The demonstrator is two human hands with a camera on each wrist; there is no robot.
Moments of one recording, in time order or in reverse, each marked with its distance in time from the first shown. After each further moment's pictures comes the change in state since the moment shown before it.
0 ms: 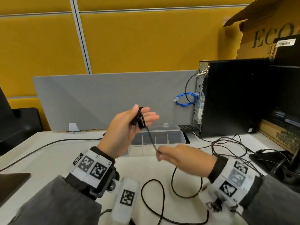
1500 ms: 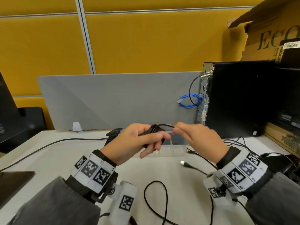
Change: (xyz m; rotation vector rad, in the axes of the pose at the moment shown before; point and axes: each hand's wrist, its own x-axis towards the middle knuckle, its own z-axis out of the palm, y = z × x) left_hand -0.011 -0.005 -0.010 0.364 -0.343 -0.069; right_hand 0.003 0.015 -0.032 -0.199 0.384 0.183
